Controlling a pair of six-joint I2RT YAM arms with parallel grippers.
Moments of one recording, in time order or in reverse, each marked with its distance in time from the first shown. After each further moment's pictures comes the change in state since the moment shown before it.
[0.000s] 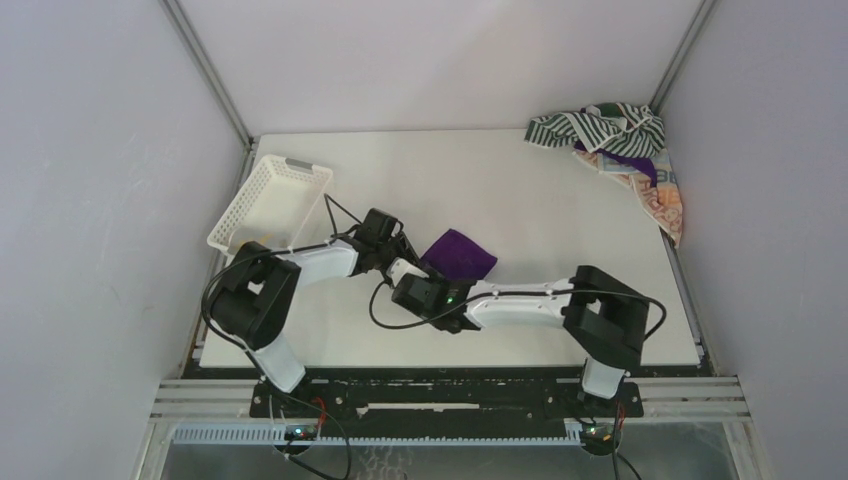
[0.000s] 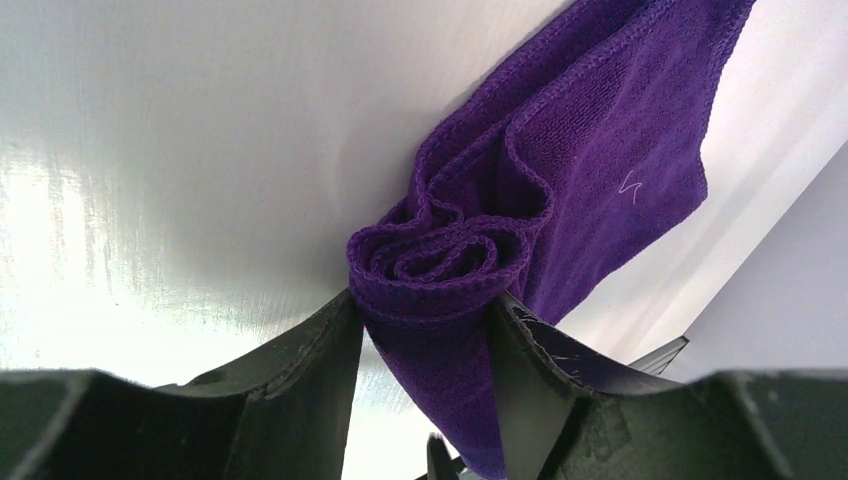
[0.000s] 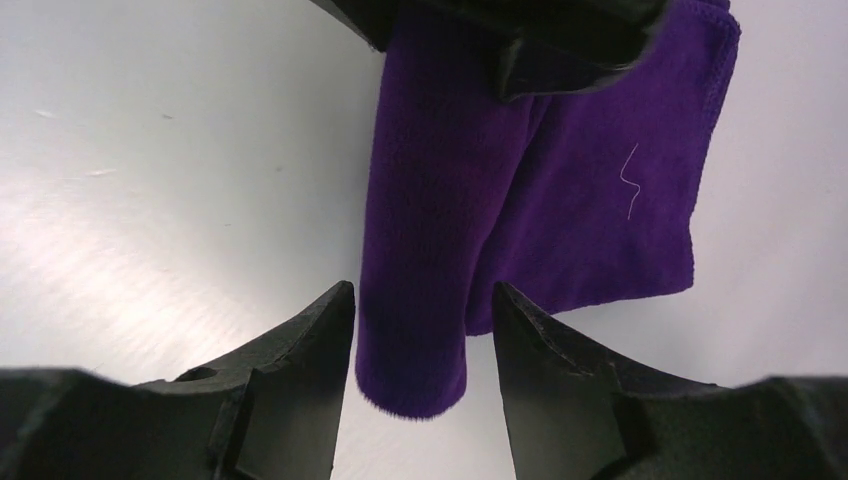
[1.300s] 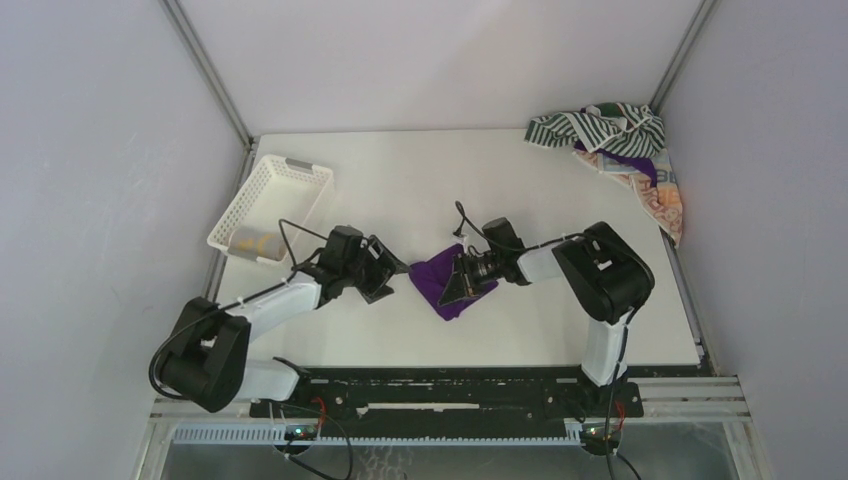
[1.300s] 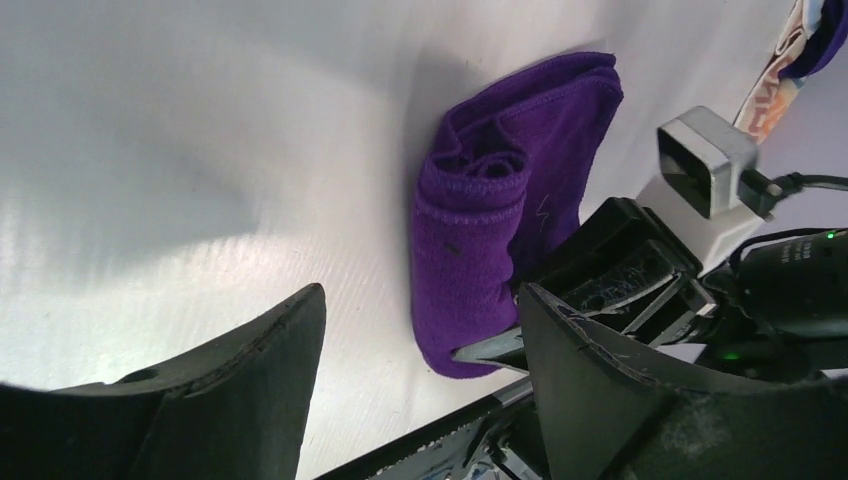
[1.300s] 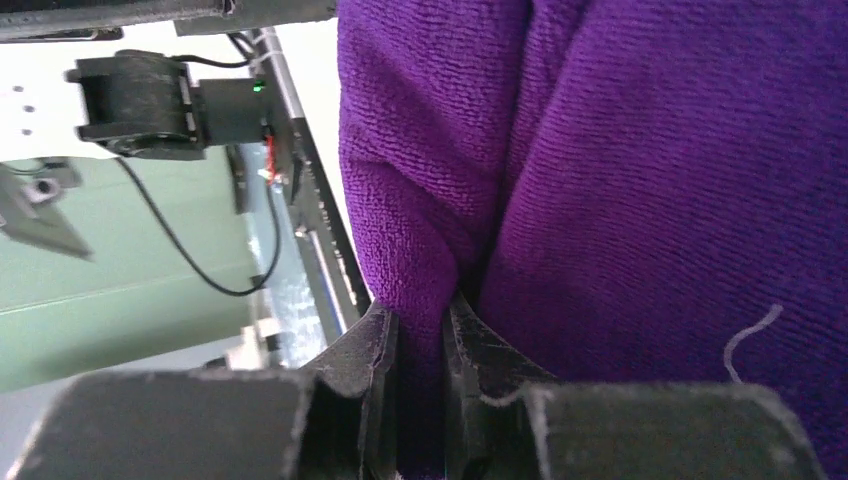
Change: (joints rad) left arm 0.082 -0.385 -0.282 0.067 -0.014 -0.121; right arm -0.642 0.167 -0.259 0.581 -1.453 0.426
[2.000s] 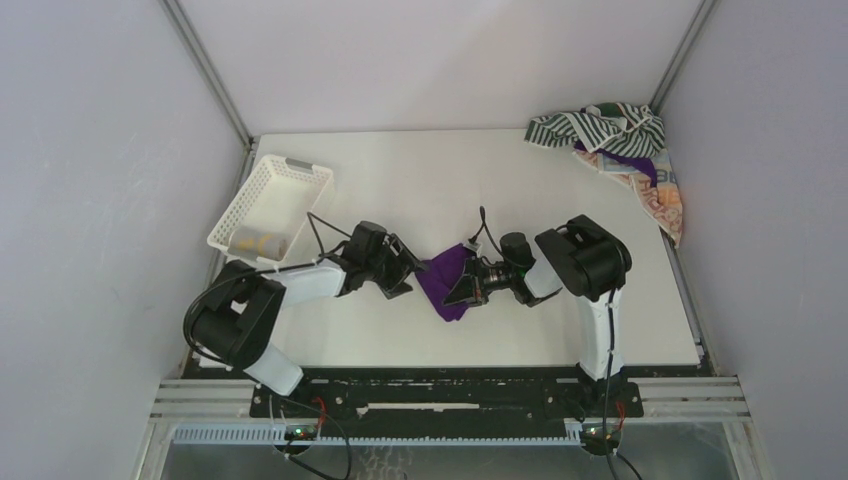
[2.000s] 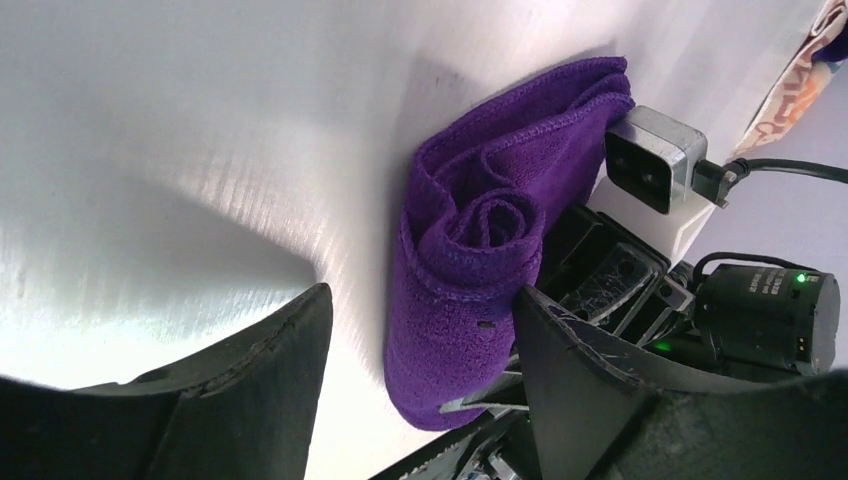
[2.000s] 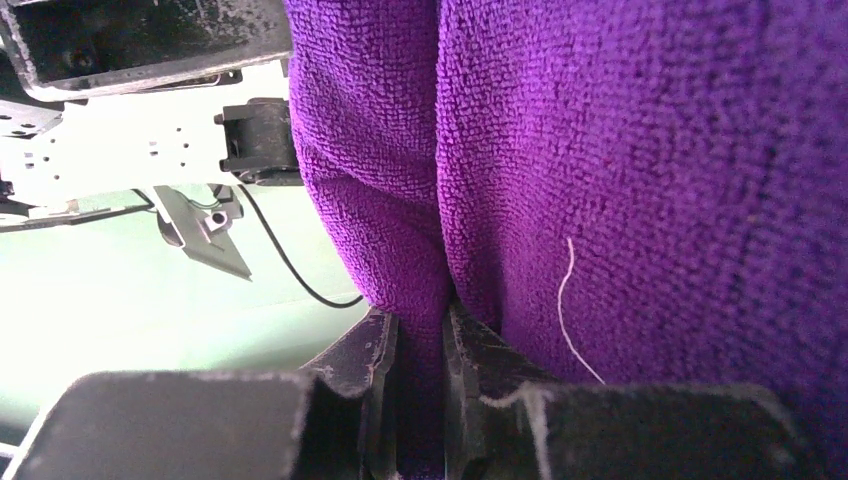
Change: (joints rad) left arm -0.084 0.236 0.092 0.122 0.011 -0.056; right arm -0.080 0.216 -0.191 0.742 -0.167 0.528
